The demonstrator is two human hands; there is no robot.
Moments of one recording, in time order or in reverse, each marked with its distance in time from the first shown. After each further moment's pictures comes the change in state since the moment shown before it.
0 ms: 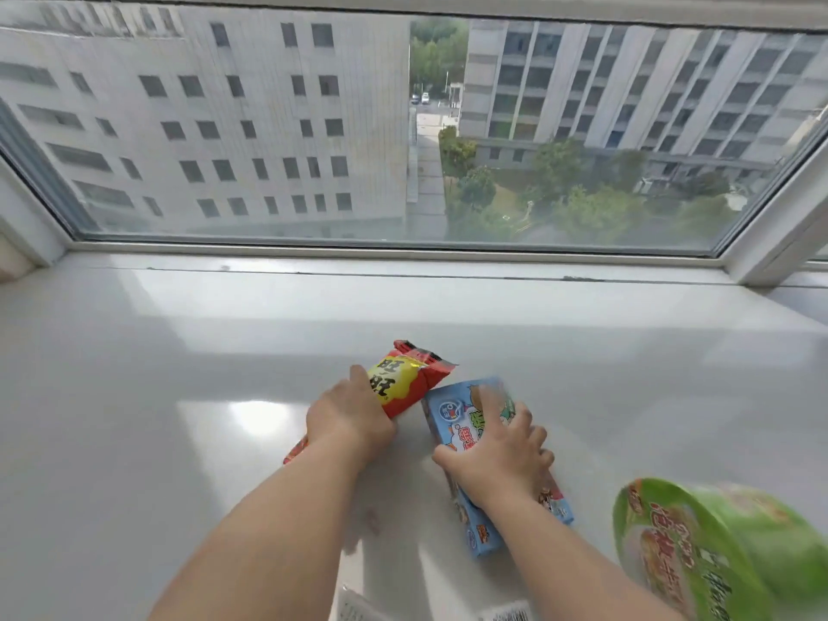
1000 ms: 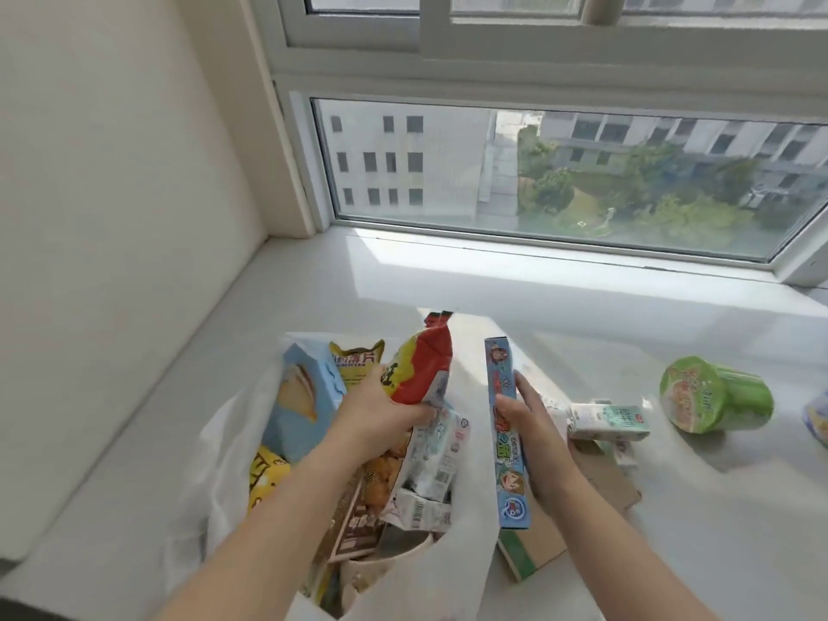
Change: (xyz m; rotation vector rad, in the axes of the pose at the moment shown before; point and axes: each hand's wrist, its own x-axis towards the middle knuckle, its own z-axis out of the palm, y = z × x) left_hand -0.377 -0.254 -0.196 -0.787 -0.107 -0.053; right_hand -0.412 -0.097 -0.066 1.201 -0.467 -0.227
